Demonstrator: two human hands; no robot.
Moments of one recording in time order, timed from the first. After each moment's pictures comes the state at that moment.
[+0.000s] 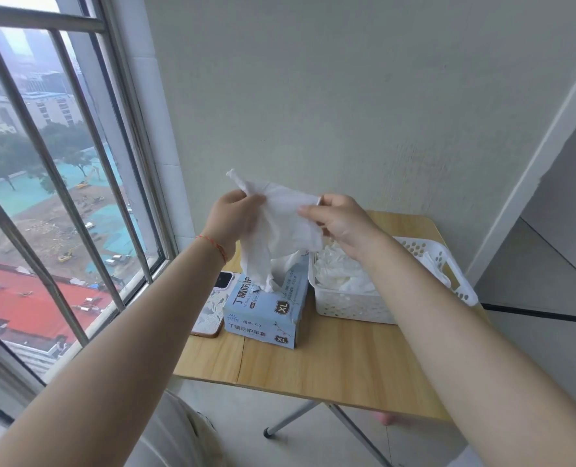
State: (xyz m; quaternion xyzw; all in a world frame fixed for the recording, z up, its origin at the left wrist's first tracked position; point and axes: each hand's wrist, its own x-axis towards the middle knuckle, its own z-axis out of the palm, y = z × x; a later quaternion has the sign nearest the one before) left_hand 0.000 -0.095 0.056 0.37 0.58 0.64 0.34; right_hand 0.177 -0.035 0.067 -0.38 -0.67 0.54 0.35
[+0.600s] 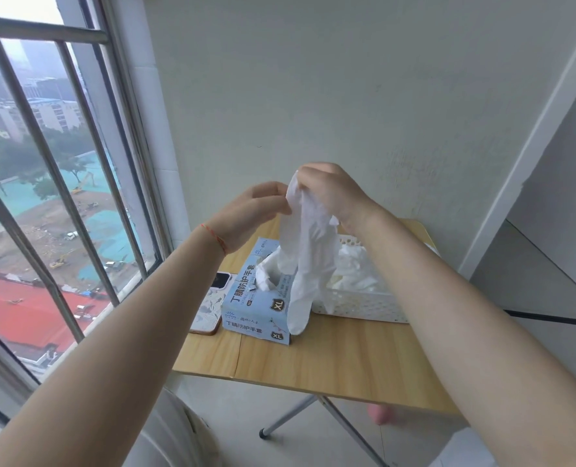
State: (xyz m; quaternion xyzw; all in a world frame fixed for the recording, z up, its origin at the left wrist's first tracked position) left_hand 0.021 -0.116 0.087 0.60 0.48 0.49 0.42; right_hand 0.180 -0.079 0.135 -0.35 -0.76 0.43 0.33
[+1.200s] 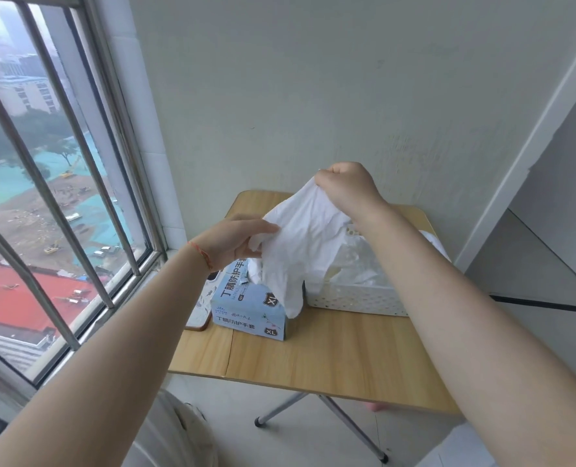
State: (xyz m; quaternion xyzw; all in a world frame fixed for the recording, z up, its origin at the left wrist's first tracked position) left_hand -0.001 -0.100 0.024 0.48 0.54 0.45 0.52; right_hand 0.188 -0.030 0.098 -0.48 -0.71 0.35 0.38
